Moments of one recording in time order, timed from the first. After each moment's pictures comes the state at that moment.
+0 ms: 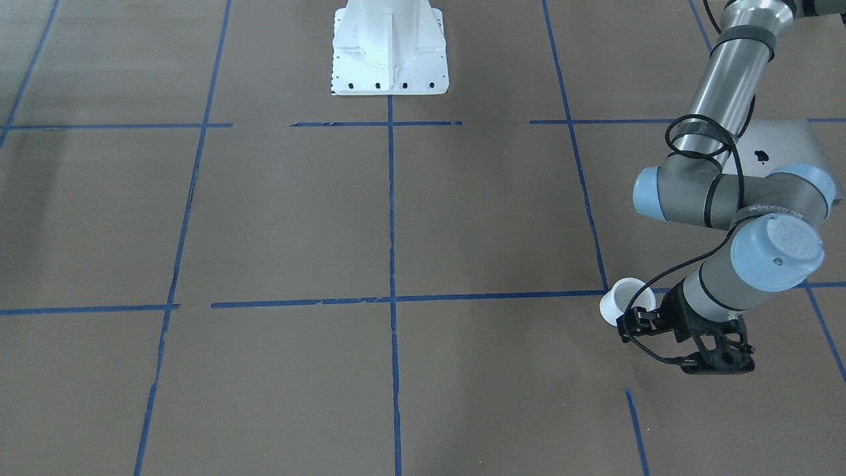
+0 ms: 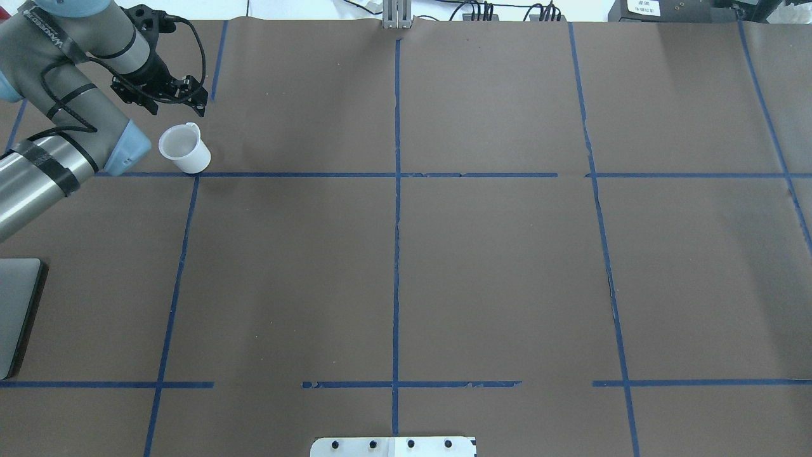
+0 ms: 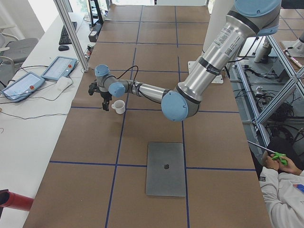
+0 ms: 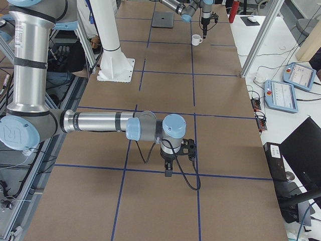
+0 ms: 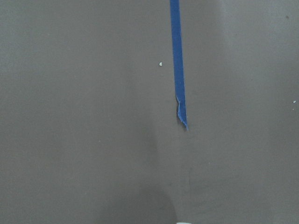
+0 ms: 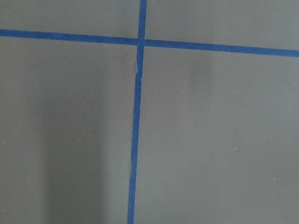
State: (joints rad) left arm -1.02 -2.21 -1.10 -1.99 -2.16 -0.73; right arm 1.54 -1.71 1.75 -1.64 2.28 -0.05
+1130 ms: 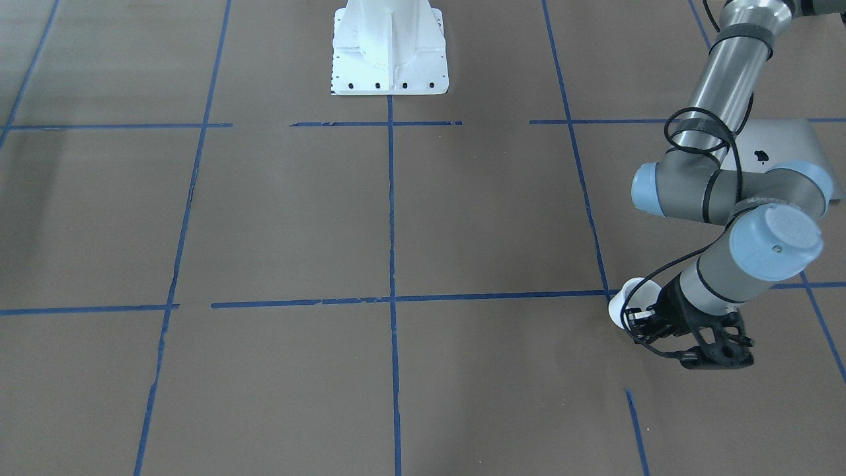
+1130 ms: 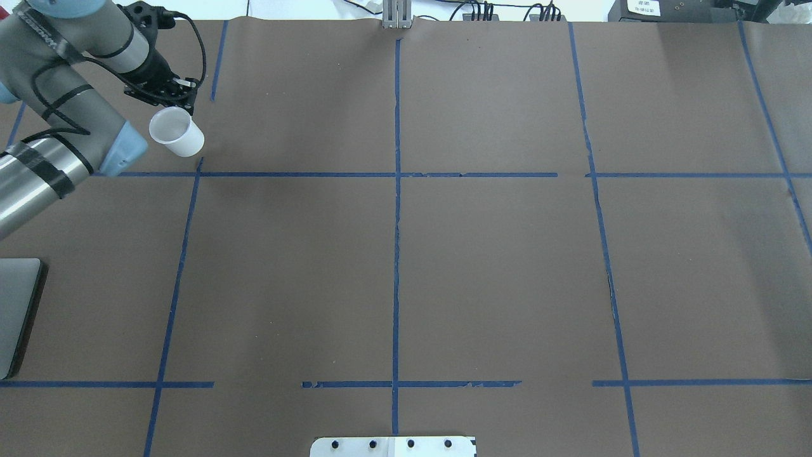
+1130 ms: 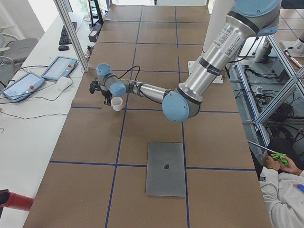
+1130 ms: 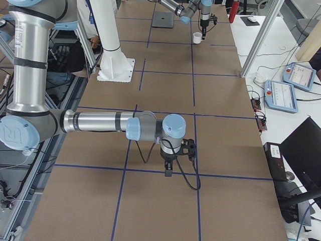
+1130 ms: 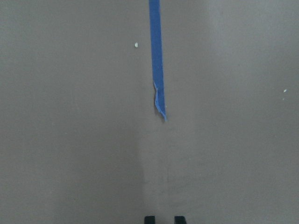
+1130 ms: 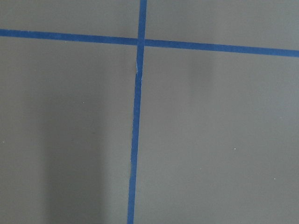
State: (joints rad) left arm -1.05 -2.15 -1.22 -2.01 -2.17 -0.76; right arm 1.54 -1.71 1.75 -1.64 2.28 -0.05
